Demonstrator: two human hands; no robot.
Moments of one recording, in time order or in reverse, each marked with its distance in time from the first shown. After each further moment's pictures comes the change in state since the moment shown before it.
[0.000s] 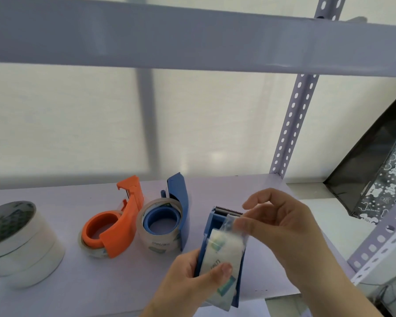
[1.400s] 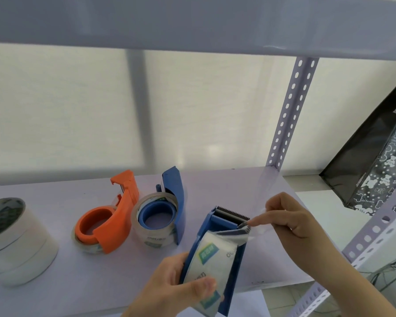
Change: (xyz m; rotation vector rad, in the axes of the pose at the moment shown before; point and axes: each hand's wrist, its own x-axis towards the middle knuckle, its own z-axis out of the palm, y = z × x) left_hand -0.014 -0.003 -0.017 -0.030 -0.103 -0.043; right_hand 0.023 0.075 -0.059 -0.727 -0.096 -0.500
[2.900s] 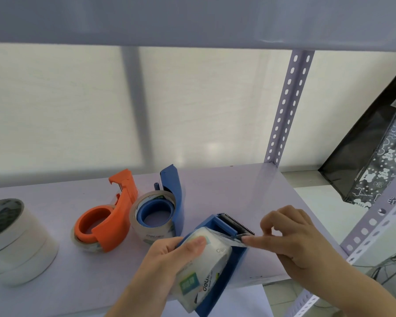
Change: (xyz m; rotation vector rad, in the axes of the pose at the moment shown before) left_hand 0.008 0.006 0.001 -0.071 0.204 -0.068; right_hand -0.027 0.007 -0.005 -0.414 -0.142 -0.364
